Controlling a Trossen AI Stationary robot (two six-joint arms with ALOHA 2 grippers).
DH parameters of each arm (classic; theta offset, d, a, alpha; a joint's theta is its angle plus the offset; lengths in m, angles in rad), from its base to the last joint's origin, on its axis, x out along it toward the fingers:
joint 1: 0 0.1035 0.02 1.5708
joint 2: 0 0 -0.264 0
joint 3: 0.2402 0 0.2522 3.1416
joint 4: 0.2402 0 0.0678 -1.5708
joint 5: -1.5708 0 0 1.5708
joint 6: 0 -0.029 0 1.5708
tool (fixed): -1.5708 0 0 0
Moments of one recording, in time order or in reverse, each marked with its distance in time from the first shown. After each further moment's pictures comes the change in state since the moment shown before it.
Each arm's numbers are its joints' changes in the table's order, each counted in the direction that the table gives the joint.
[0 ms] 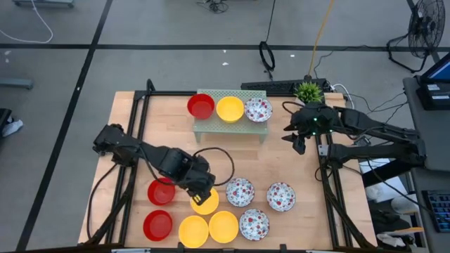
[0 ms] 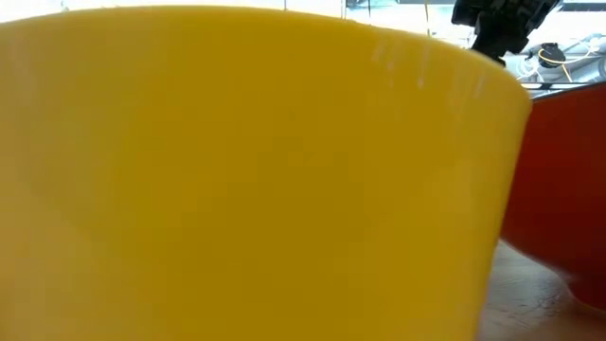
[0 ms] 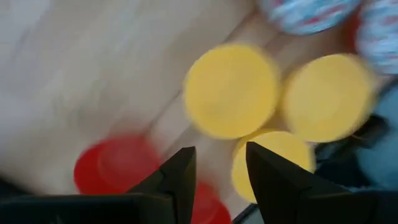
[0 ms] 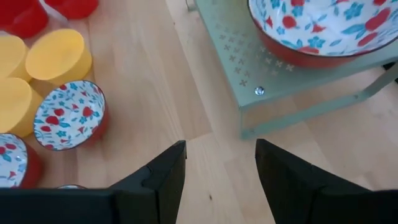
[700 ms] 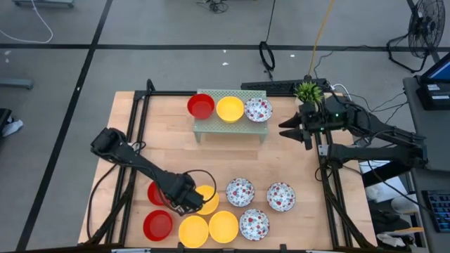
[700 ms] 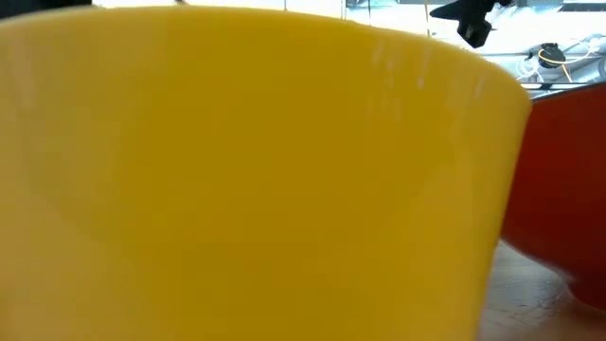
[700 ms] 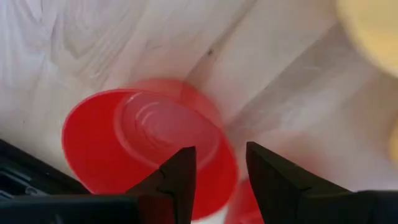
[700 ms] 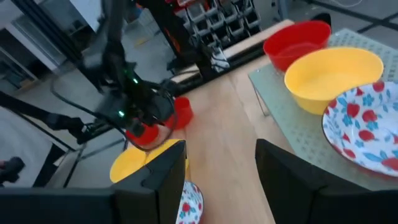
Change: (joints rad) left arm -0.109 0.000 -0.586 -0.272 0.141 -0.004; right arm 0.000 0.099 0.000 -0.373 -0.211 -0.263
